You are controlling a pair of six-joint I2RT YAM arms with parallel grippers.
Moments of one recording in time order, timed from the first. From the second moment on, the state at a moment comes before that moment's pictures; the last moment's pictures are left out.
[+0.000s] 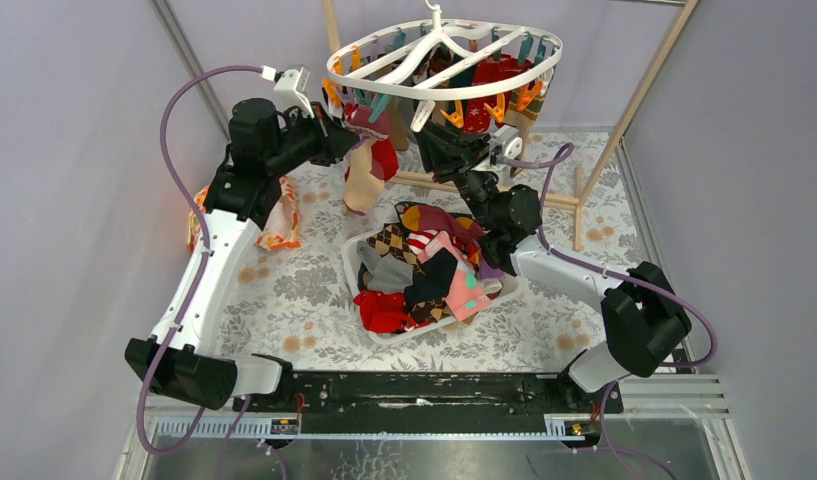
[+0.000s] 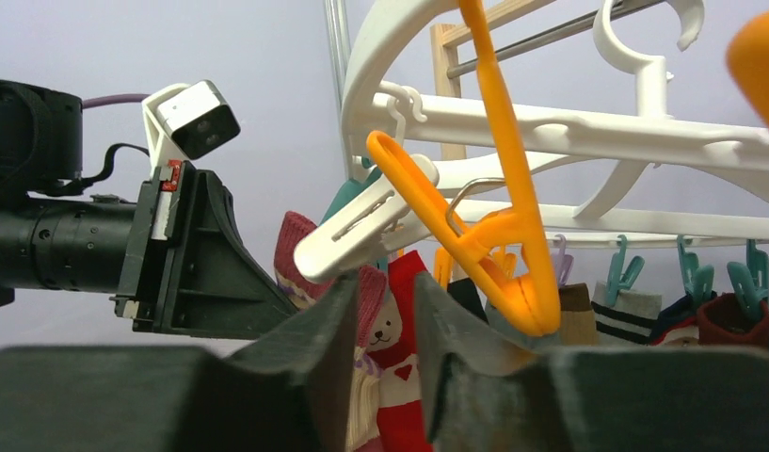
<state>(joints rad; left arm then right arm) -0.22 1.31 1.49 -0.36 0.42 -0.36 0.70 1.53 0.99 1.25 -0.04 0.17</state>
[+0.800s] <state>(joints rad) -0.21 1.31 1.51 -0.36 0.42 -0.36 0.70 1.53 0.99 1.25 -0.07 0.18</state>
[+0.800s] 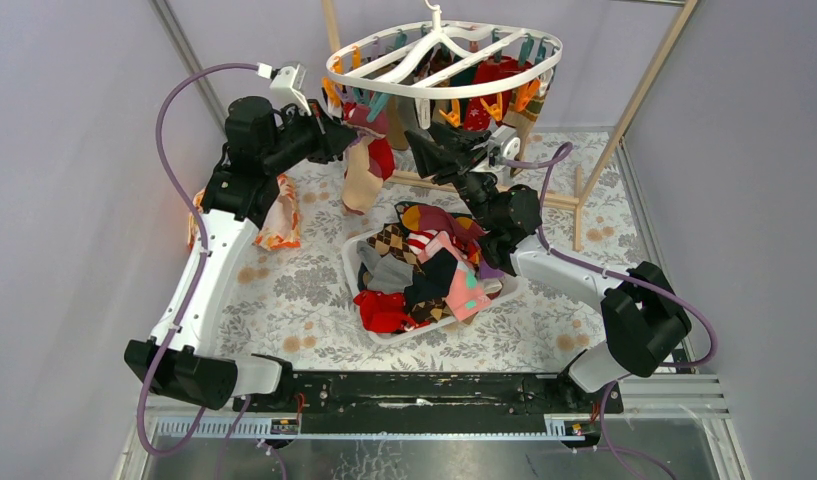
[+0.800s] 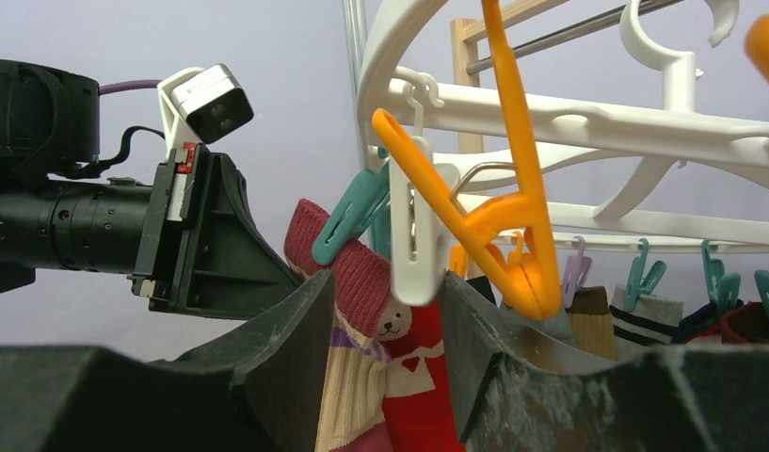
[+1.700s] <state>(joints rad) -0.19 1.30 1.53 -0.40 0.42 -0.35 0.71 1.53 1.06 1.17 0.00 0.14</state>
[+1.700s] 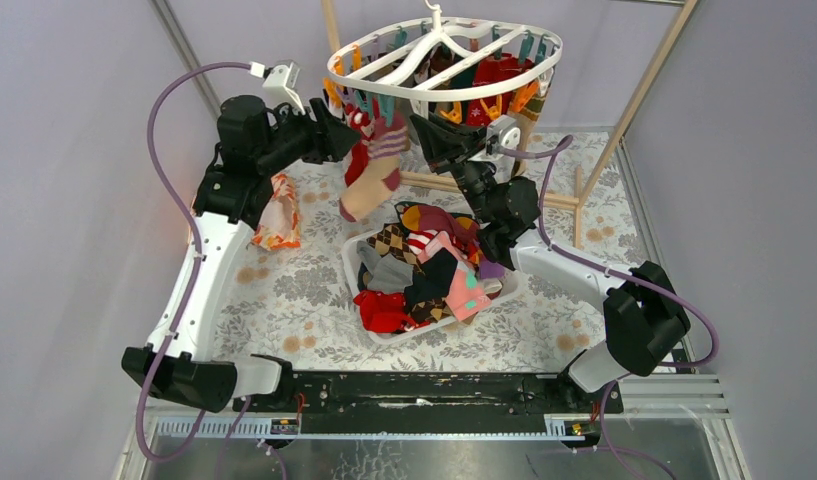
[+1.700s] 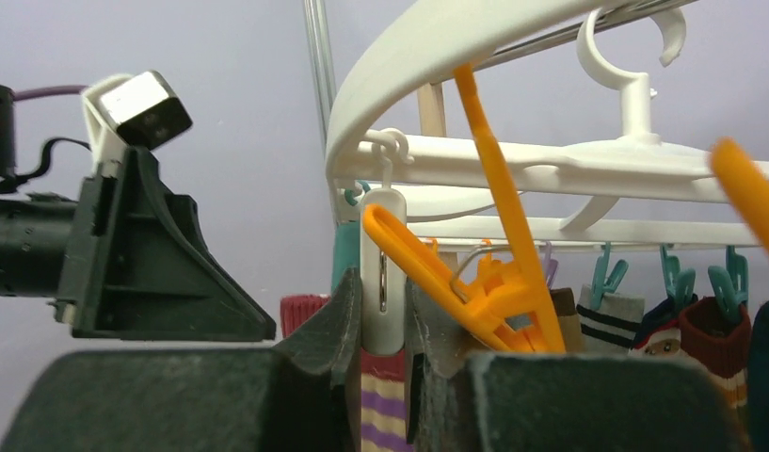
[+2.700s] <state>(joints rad) -0.37 1.47 1.85 -0.50 0.48 -0.49 0.86 1.59 1.12 1.17 0.19 0.00</state>
